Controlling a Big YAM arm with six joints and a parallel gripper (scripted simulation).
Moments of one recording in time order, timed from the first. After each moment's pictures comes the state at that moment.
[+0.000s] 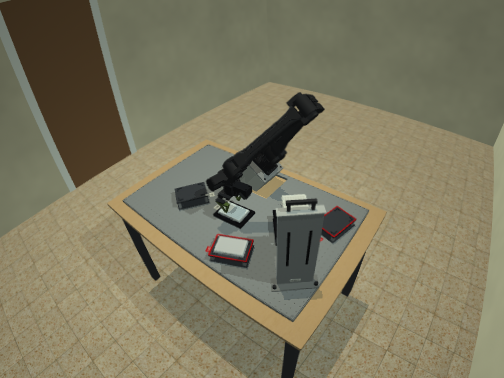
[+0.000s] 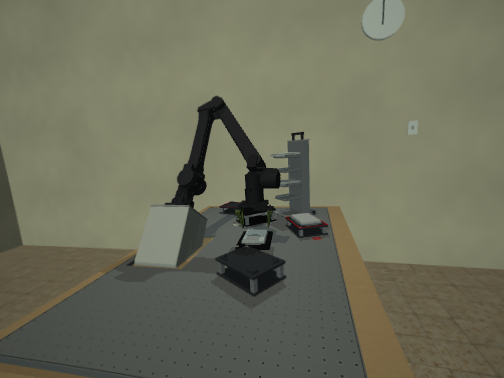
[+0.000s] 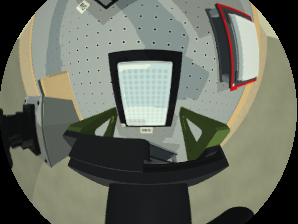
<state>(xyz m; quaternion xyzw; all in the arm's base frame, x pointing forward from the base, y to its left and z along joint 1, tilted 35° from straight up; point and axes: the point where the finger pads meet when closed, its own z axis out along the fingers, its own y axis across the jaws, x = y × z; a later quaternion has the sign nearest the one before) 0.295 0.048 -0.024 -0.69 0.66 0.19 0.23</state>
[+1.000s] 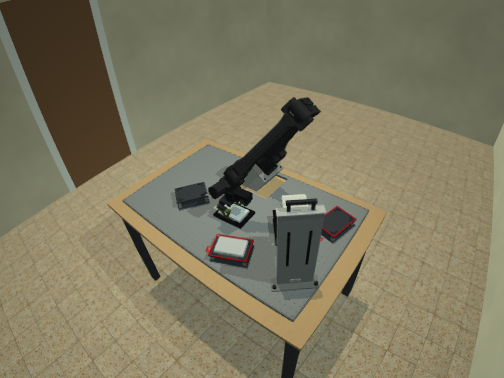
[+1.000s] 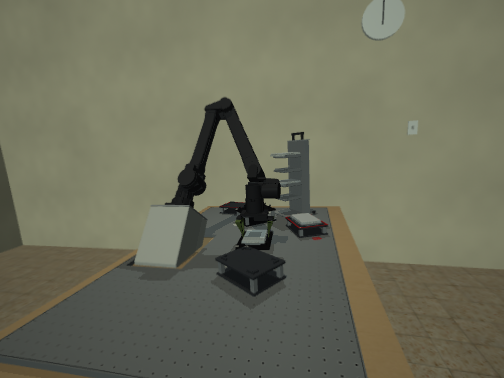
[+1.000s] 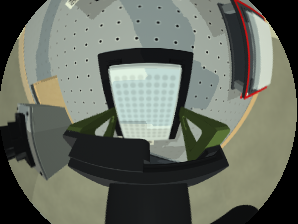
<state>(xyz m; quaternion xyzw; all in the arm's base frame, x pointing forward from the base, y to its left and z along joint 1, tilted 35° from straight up) 0.295 0.070 -0.056 -0.69 0.66 0.19 0.23</state>
